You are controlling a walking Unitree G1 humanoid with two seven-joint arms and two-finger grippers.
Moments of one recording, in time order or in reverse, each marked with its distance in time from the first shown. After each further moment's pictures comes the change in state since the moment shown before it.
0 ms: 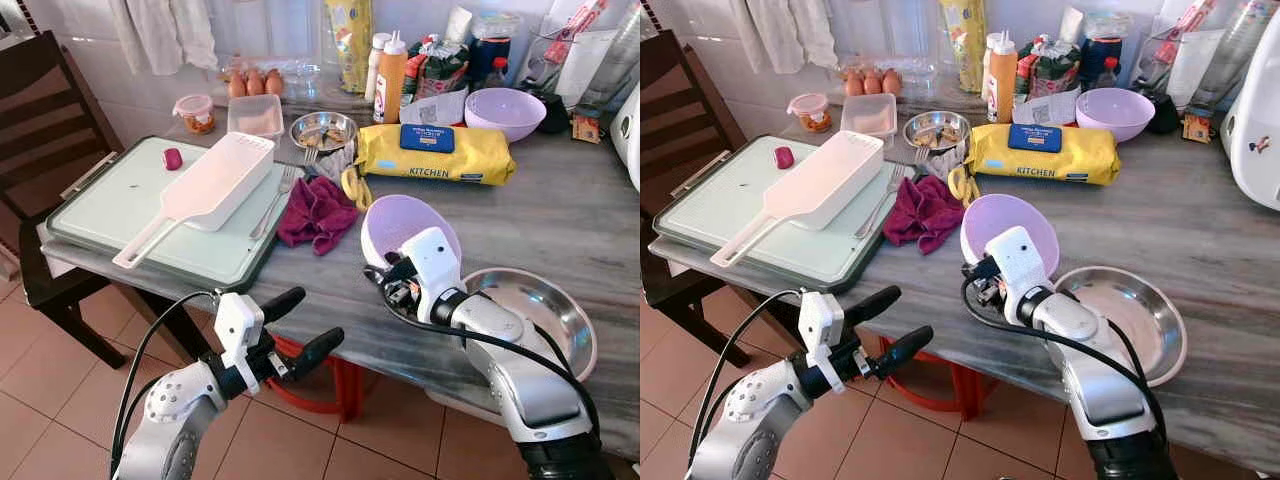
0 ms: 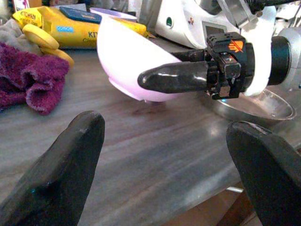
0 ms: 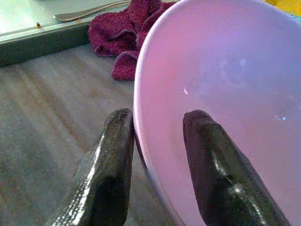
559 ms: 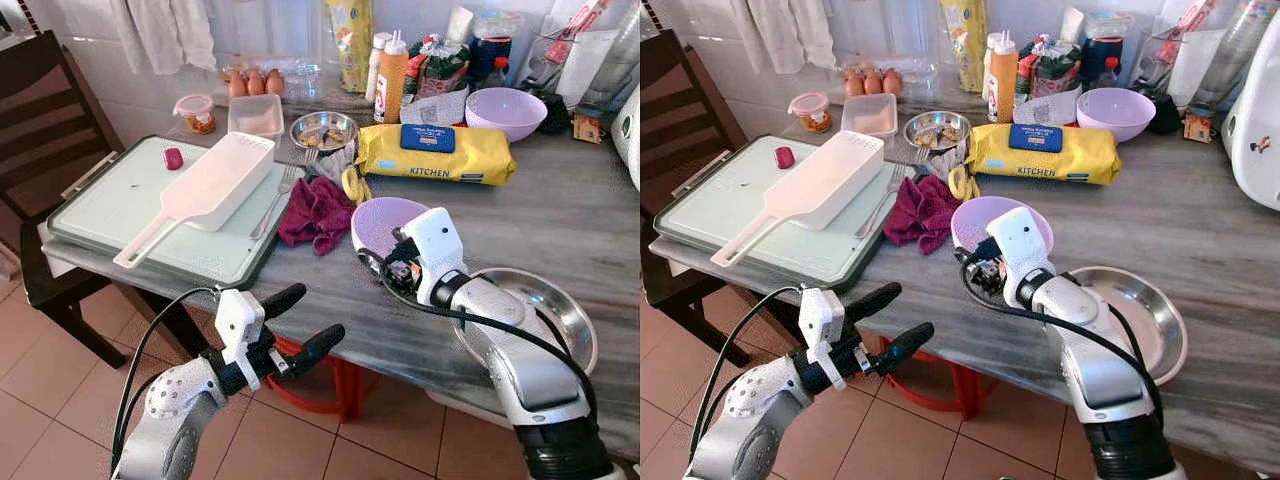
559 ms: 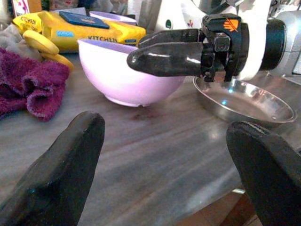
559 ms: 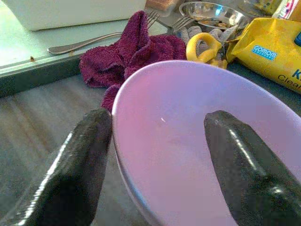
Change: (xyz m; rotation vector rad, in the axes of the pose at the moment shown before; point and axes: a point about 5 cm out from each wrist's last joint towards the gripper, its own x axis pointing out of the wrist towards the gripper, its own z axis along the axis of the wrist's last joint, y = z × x) left arm 0.002 0.001 0.003 0.010 -0.005 -0.005; right arm 0.005 -0.007 0.018 -0.012 -0.070 -0.023
